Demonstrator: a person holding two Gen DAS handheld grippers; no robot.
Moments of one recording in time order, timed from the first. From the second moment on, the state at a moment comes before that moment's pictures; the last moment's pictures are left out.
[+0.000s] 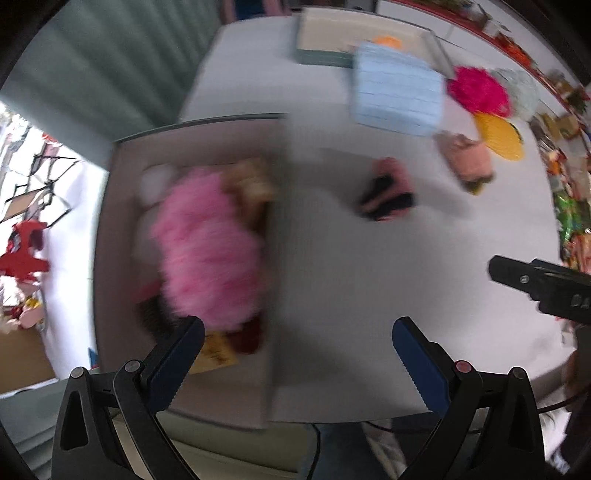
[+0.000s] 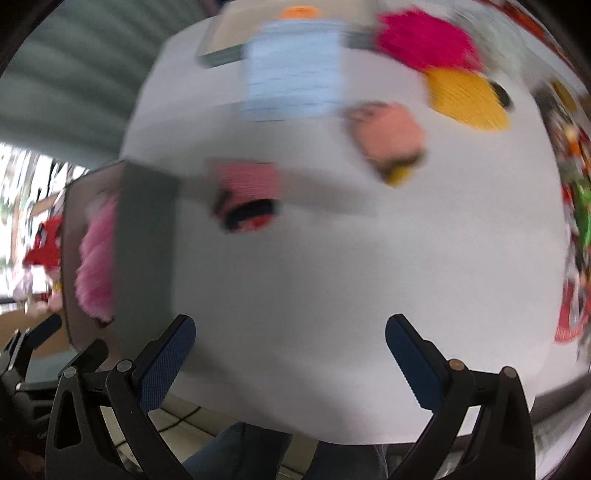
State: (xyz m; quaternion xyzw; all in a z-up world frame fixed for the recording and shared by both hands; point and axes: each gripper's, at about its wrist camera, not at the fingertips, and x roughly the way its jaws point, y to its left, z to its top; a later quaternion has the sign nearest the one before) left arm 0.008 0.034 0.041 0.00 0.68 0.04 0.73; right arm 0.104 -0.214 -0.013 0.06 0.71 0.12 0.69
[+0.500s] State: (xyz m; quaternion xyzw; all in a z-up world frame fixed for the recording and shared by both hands) left arm 0.096 -0.038 -0.032 -0.02 0.70 0.07 0.71; right arm 0.157 -0.290 -0.064 0.06 0.73 0.06 0.68
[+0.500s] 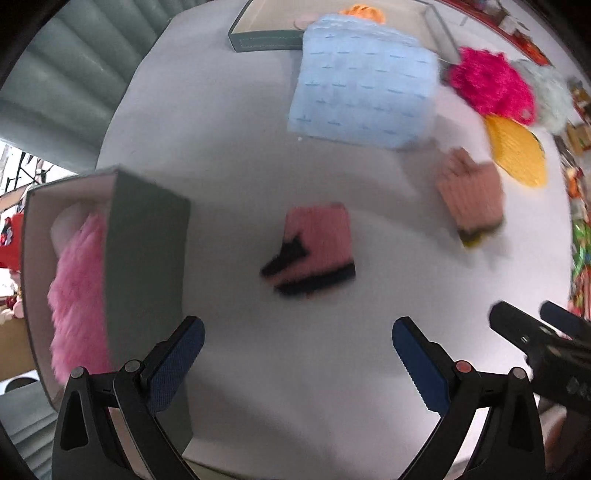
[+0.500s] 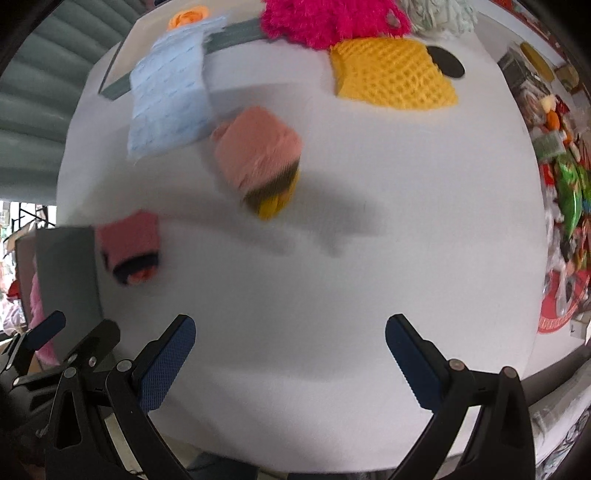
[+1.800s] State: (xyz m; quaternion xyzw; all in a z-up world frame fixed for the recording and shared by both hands) left arm 0.152 -0.033 -0.096 -0.06 0.68 0.09 0.72; right arm 0.257 -0.226 -0.140 -0.07 0.72 0.08 0.68
